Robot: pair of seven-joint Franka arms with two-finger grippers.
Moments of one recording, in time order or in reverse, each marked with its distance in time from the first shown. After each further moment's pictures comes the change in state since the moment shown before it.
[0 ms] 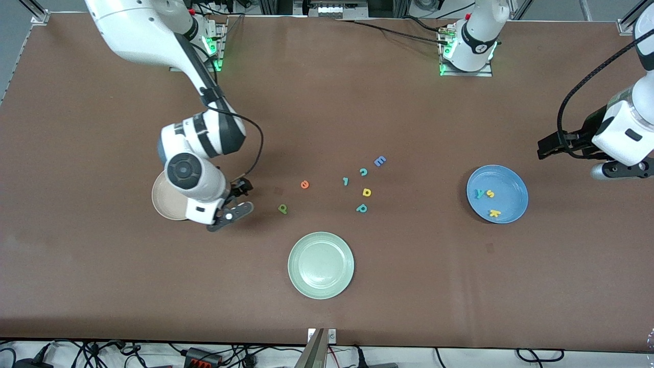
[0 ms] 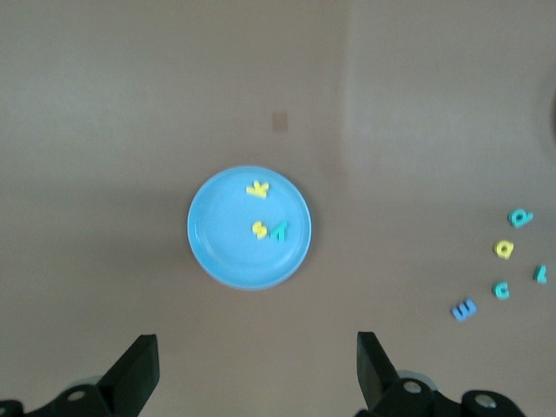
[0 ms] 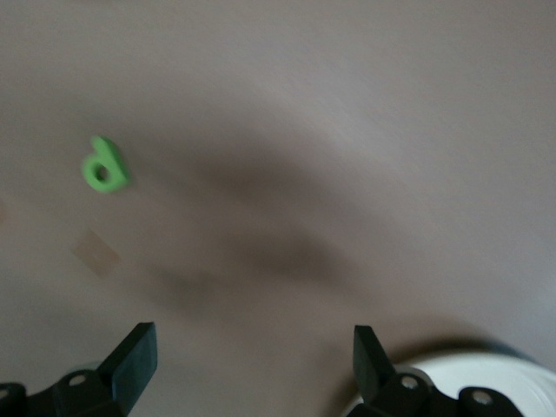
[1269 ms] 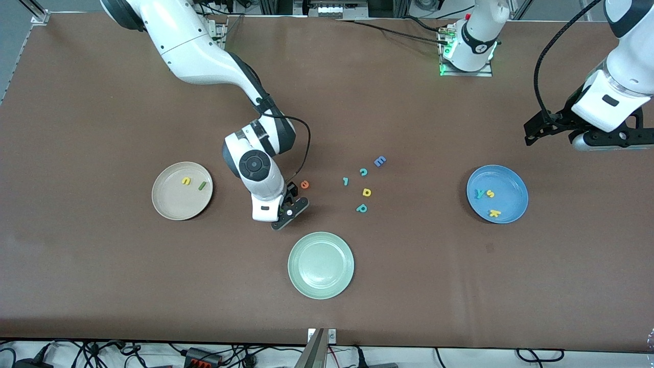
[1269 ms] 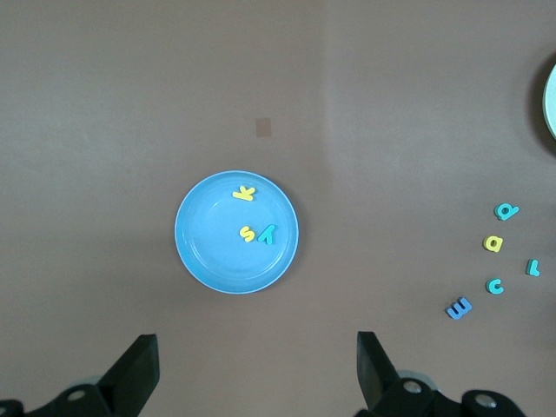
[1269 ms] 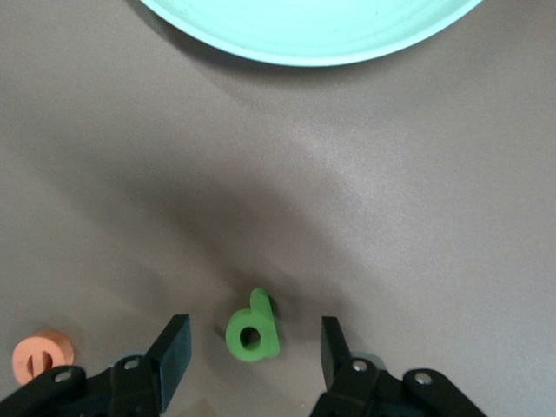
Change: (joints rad) left arm -0.038 -0.141 0.001 -0.183 0.000 0.090 -0.002; right arm 0.143 0.179 -0.004 0.091 -0.002 0.226 -0.019
